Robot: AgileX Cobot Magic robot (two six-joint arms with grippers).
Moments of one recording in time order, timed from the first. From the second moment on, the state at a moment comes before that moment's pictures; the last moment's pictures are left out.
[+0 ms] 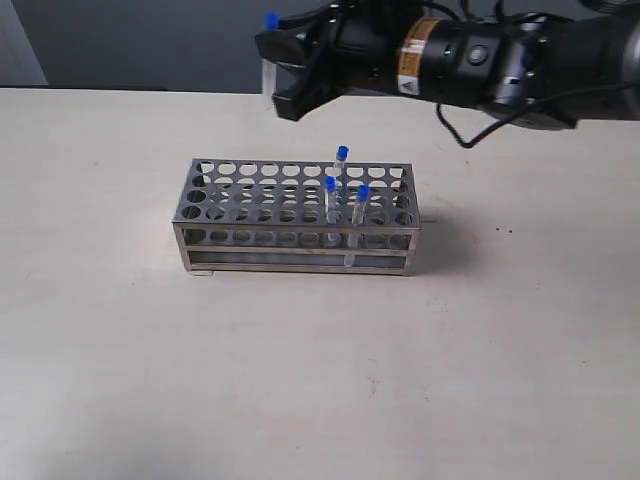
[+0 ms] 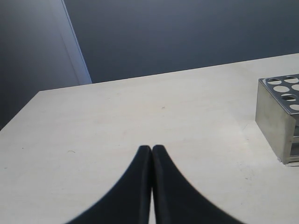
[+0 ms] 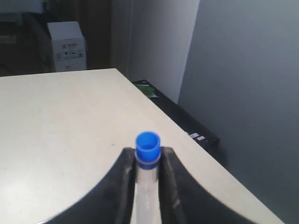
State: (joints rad) left arm 0.00 0.00 0.00 0.18 0.25 -0.04; right arm 0.61 1.81 -1.17 -0.97 -0.61 0.65
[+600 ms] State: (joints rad) left arm 0.00 0.00 0.00 0.18 0.25 -0.04; right arm 0.77 2.16 -1.50 -0.97 -0.46 0.72
